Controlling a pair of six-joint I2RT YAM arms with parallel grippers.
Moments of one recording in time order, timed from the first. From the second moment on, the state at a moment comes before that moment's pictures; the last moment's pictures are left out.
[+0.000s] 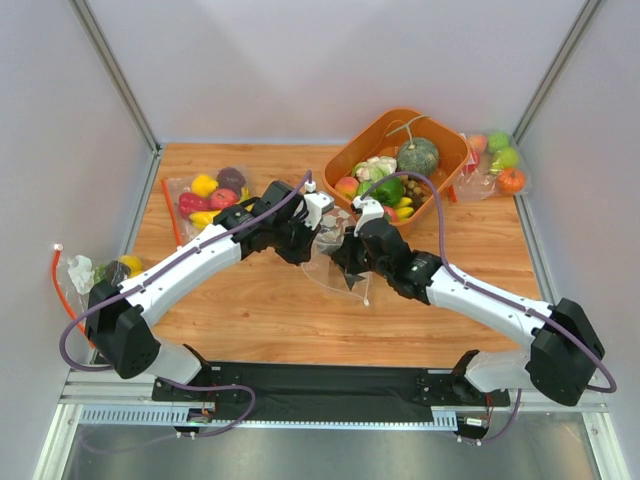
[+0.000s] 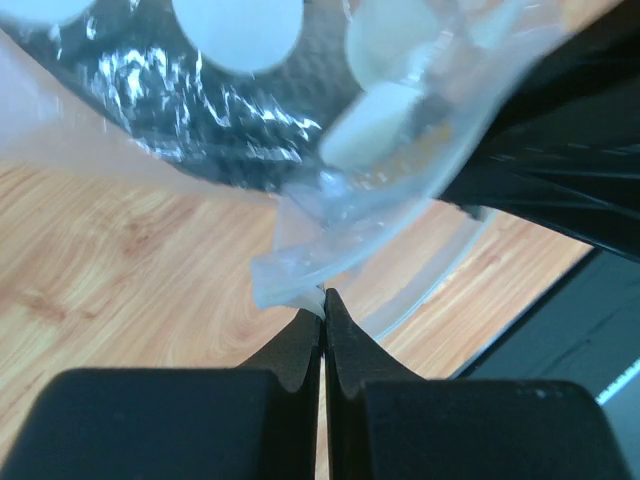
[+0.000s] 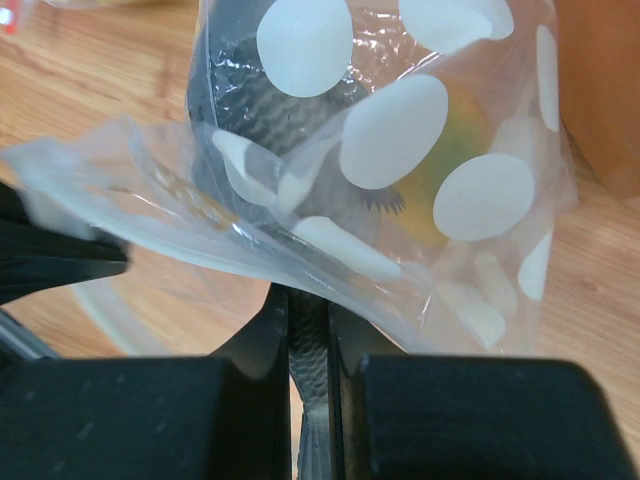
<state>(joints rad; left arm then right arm) -0.71 1.45 1.28 -0.75 0.18 -0.03 0.83 1.30 0.89 -0.14 0.12 0.52</state>
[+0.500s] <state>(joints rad) -0.71 1.43 1.29 -0.77 0.05 -0.03 0.81 1.24 0.96 -0.33 -0.05 0.52</state>
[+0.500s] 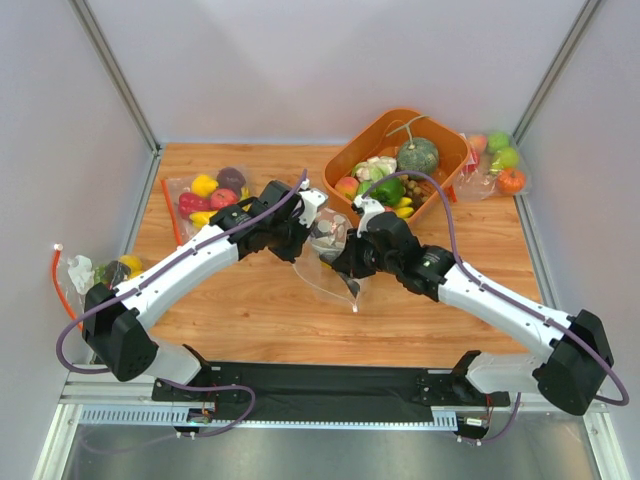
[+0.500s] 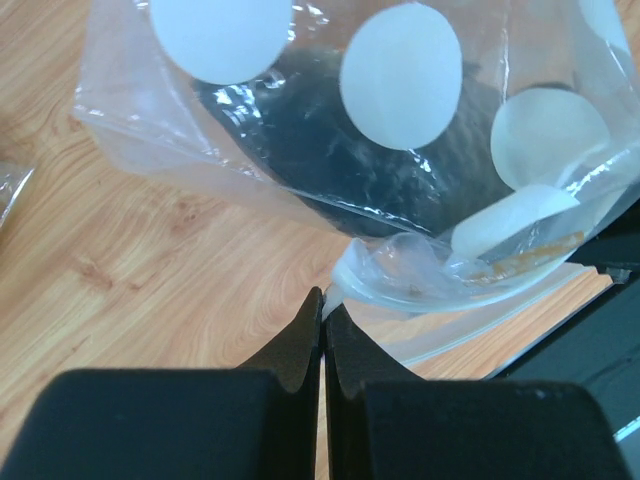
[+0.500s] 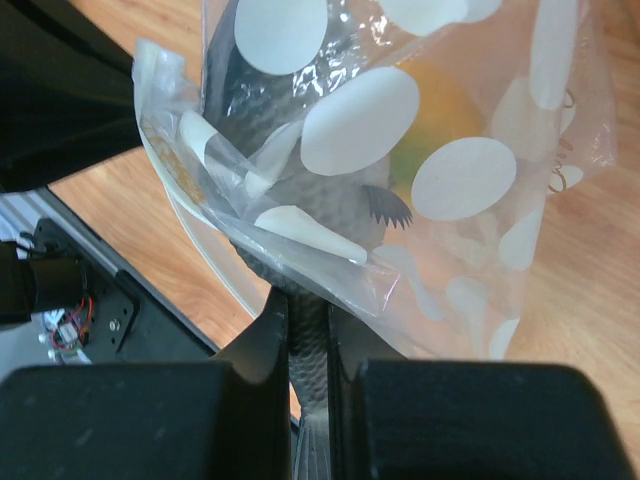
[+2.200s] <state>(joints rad) -0.68 1.43 1.29 -0.79 -0.05 -0.03 0.64 1.03 1.24 -0.85 -0.46 0.07</state>
